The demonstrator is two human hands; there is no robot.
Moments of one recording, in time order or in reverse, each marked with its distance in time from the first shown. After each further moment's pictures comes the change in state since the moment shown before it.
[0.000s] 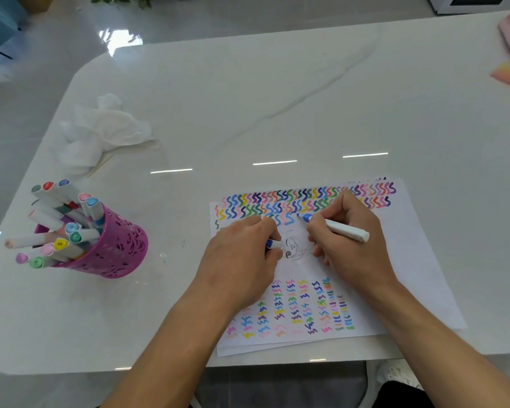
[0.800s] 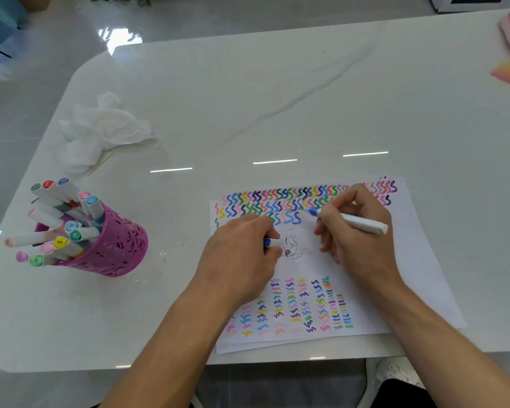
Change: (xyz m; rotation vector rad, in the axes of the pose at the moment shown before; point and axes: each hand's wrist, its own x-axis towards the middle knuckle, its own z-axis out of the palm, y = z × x) left_hand 0.002 0.000 0.001 -0.042 -0.010 -0.078; right_hand 0.000 -0.007 -0.002 0.210 0.064 0.016
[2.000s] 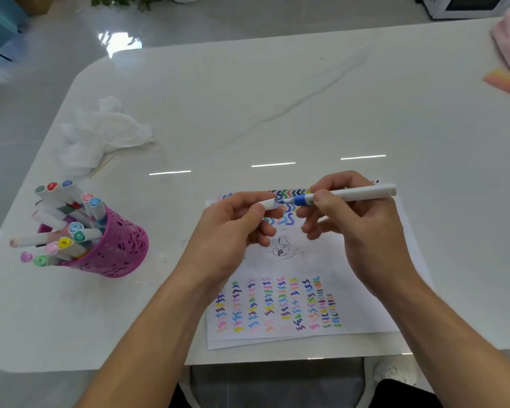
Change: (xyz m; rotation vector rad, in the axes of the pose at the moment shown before) left_hand 0.004 0.004 -0.027 -1.231 -0.045 -0.241; right_hand -0.004 -0.046 0.002 0.183 -0.168 0.000
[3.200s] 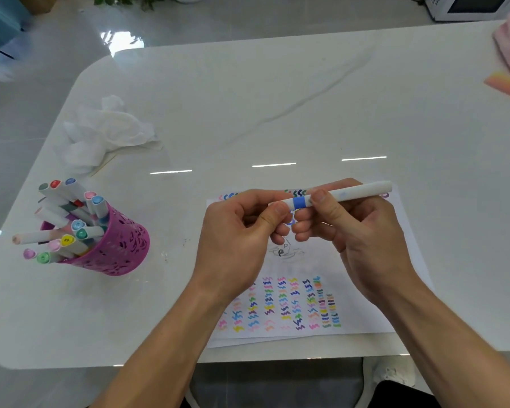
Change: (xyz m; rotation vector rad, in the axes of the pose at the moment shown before) left_hand -0.009 0.000 0.017 0.177 0.087 0.318; right_hand -0.004 0.003 0.002 0.202 -0.031 0.073
